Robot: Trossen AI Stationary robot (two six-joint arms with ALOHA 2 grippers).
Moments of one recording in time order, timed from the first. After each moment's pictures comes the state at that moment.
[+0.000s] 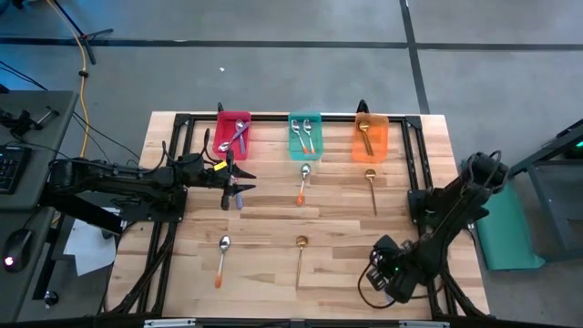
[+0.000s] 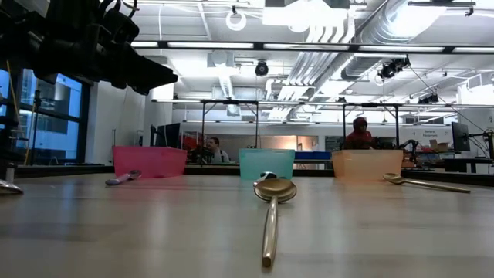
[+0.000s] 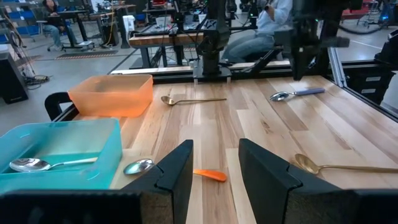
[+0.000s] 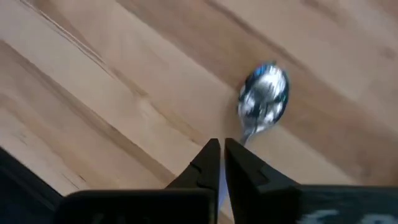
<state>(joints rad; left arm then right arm) 0.20 0.92 0.18 0.62 0.20 0.09 0.94 1.55 0.96 -0.84 0.21 1.88</state>
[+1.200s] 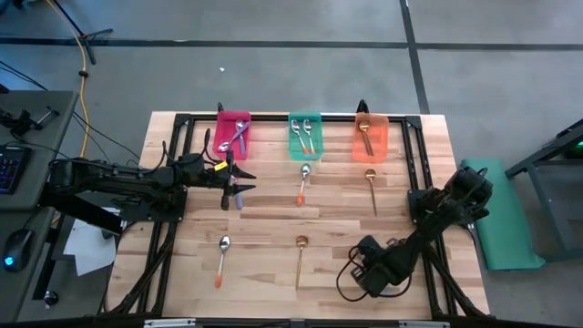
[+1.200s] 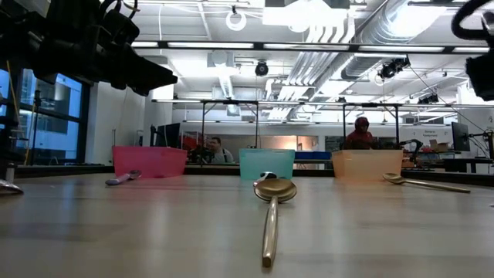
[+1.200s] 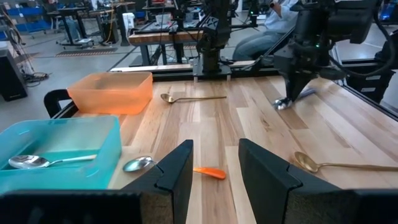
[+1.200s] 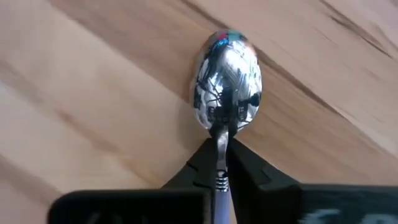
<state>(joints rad) 0.20 0.92 0.18 0.61 0.20 0.09 0.80 1.76 0.99 -0.77 0.15 1.73</state>
